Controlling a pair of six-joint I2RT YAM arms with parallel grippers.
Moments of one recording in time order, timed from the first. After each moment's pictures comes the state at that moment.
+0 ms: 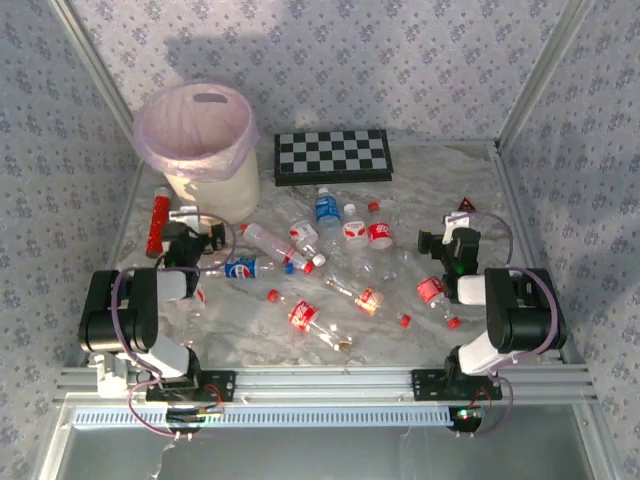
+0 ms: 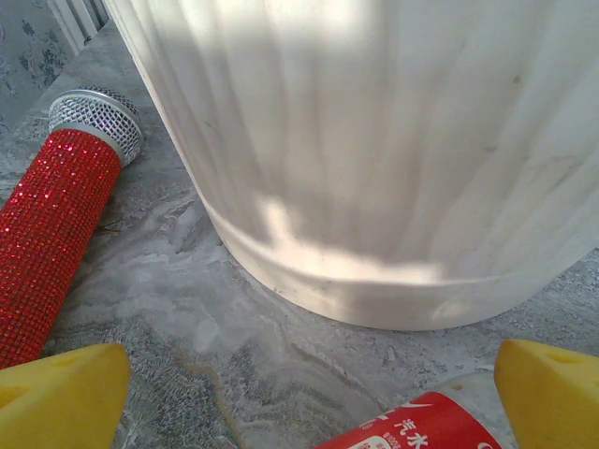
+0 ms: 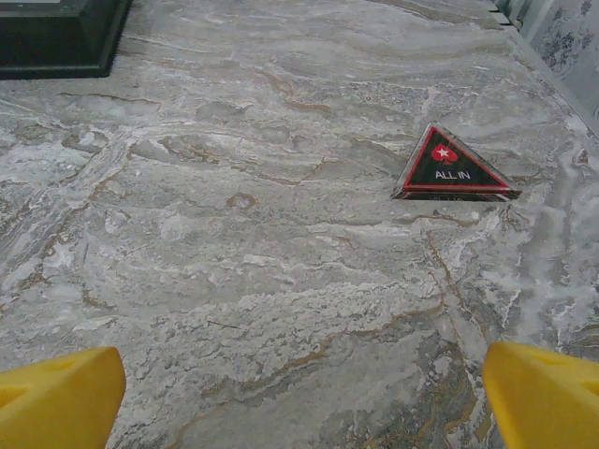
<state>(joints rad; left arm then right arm) 0.03 1.53 0.43 0.68 -0.04 -0.03 -0.02 1.53 0.37 0.72 0.09 -0.03</state>
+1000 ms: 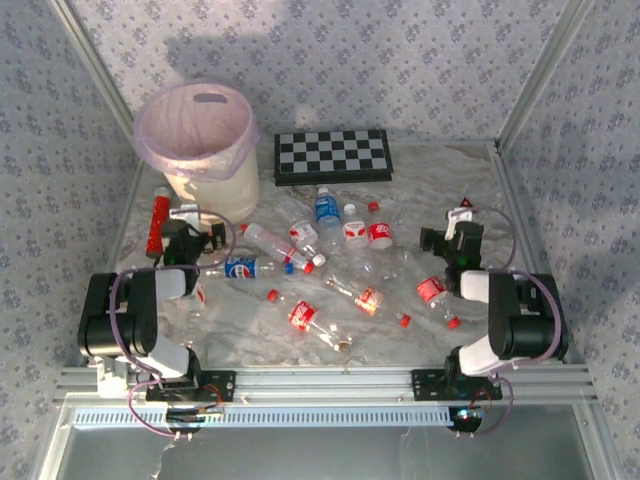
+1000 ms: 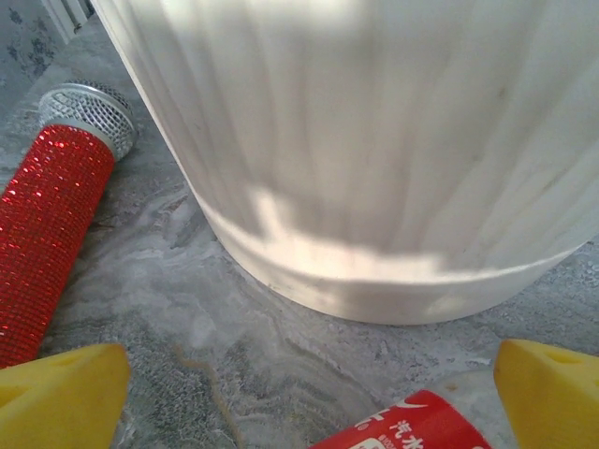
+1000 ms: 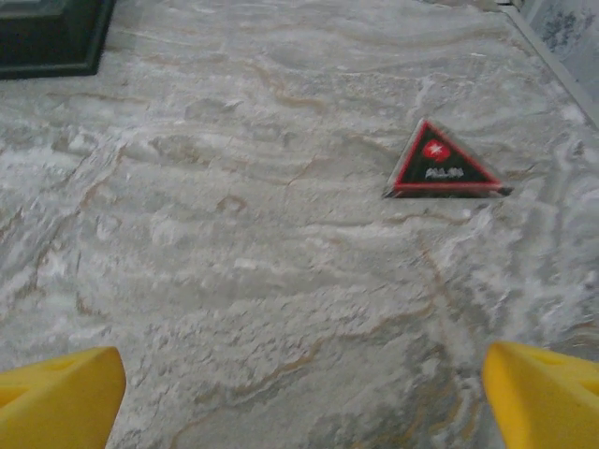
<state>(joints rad) 0.01 1.47 0.48 0.54 -0.04 -0.03 -0.05 1.46 0.48 0.47 0.07 -0.02</state>
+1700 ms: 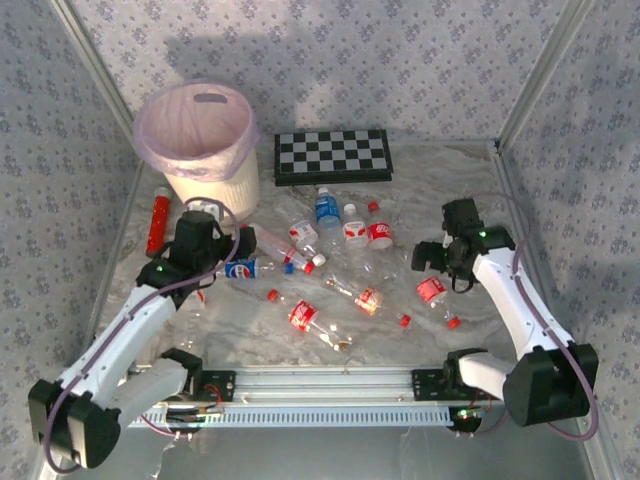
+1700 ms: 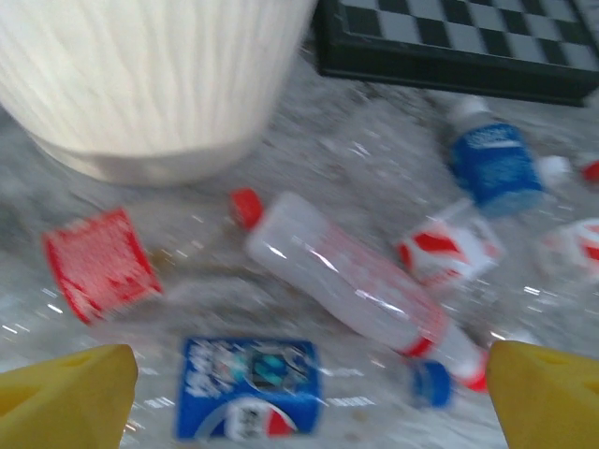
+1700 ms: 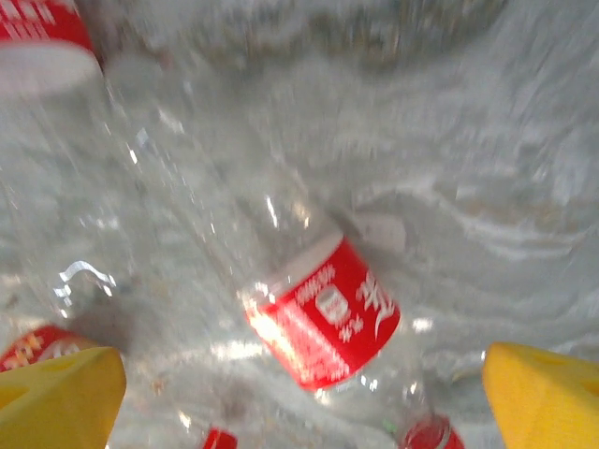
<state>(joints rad) -0.41 0.92 0.78 -0.51 -0.09 -0.45 0.15 1.17 0.95 -1.06 0.02 0.33</state>
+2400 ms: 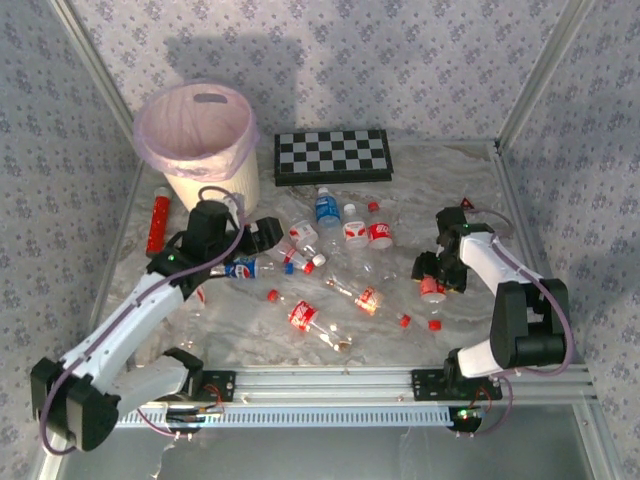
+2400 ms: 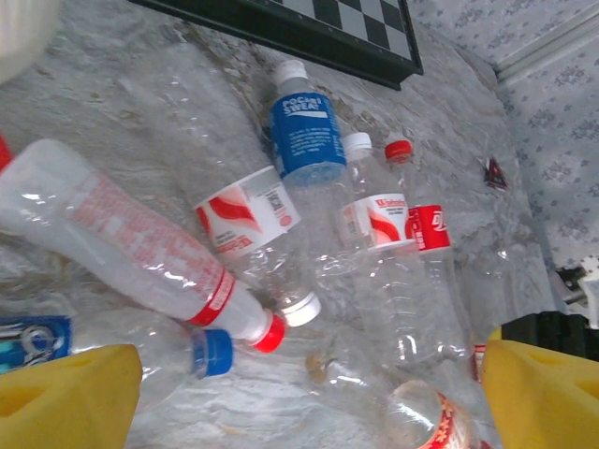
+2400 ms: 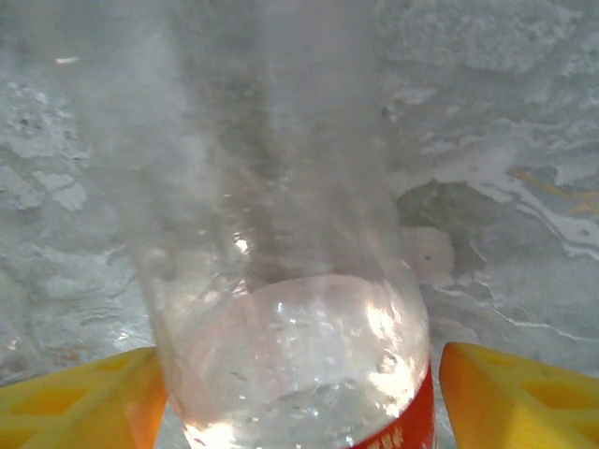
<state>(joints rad) -0.49 1.06 0.89 -0.42 0.17 -0.71 0.07 1.44 0.86 -0.88 -0.06 0.35</state>
